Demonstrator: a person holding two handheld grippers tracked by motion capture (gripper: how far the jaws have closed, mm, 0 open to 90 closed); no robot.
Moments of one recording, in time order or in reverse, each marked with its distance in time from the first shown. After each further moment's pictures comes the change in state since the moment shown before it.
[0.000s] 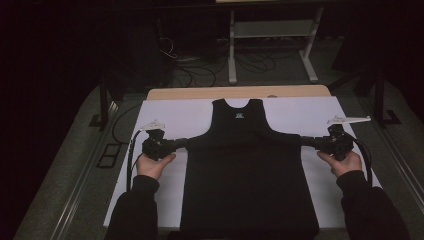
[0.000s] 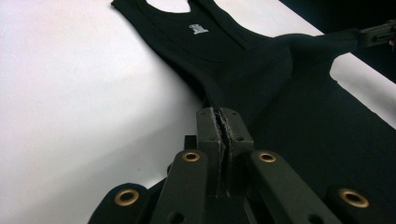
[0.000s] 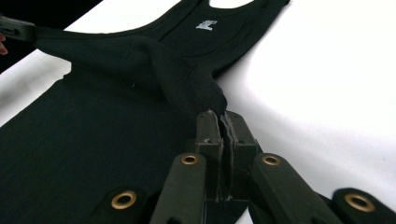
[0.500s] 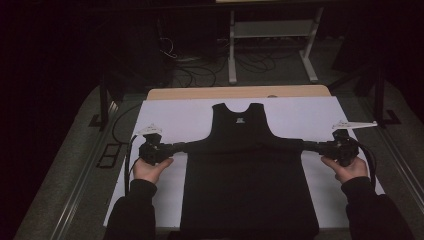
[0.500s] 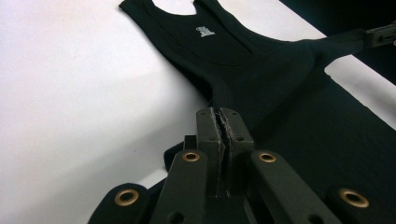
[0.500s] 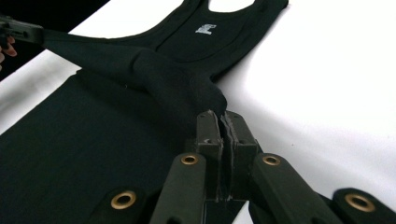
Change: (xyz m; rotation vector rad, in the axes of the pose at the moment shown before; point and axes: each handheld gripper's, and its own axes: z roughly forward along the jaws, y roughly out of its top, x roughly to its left) left arm -0.005 -0.009 -0.011 0.000 -0.004 -0.015; right arm 0.009 -0.010 -0.015 -0.002 0.014 0.014
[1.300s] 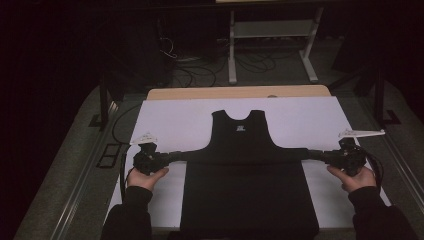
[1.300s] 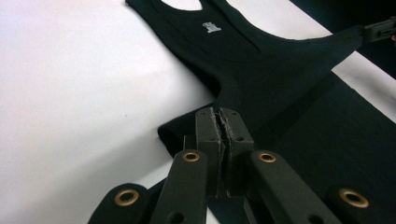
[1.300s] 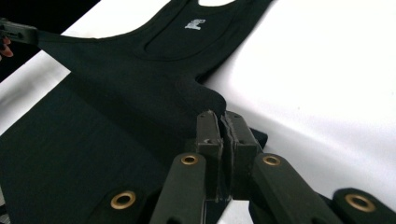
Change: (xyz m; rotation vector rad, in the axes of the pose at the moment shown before) left arm -0.010 -0.019 -0.020 0.029 -0.006 -0.001; right arm 0.005 -0.020 -0.015 0.030 0.005 0.037
